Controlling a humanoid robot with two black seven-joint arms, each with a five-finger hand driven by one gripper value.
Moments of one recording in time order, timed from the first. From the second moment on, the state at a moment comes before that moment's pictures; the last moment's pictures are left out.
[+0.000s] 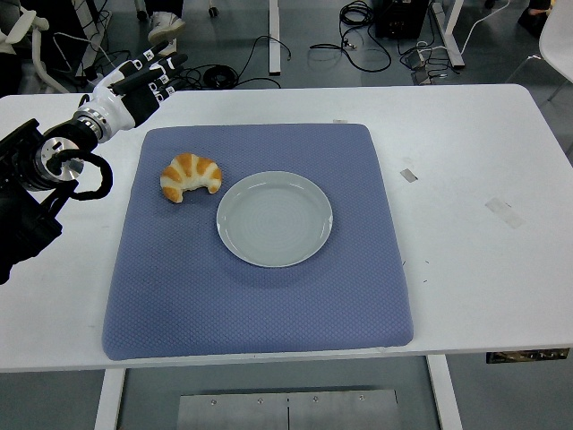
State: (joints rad) left arm -1.01 0.22 -0.69 -0.50 -0.02 -0.25 0.01; right arm -0.08 0.00 0.11 0.12 -0.10 -0.08 0.22
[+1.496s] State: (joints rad) left arm -1.01 0.22 -0.71 -0.50 -0.02 -0.26 -0.04; right arm -0.08 0.00 0.11 0.12 -0.10 -0.08 0.22
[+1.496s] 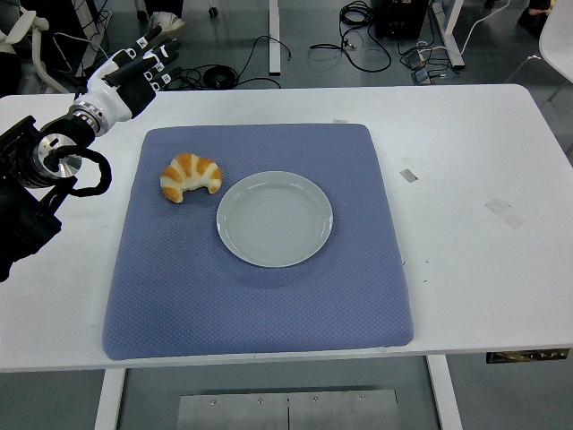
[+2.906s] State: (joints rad) left arm -1.04 0.23 -0.66 -0.51 -0.01 -0.26 -0.03; right arm -0.08 0.00 0.11 0.12 -0.10 -0.08 0.22
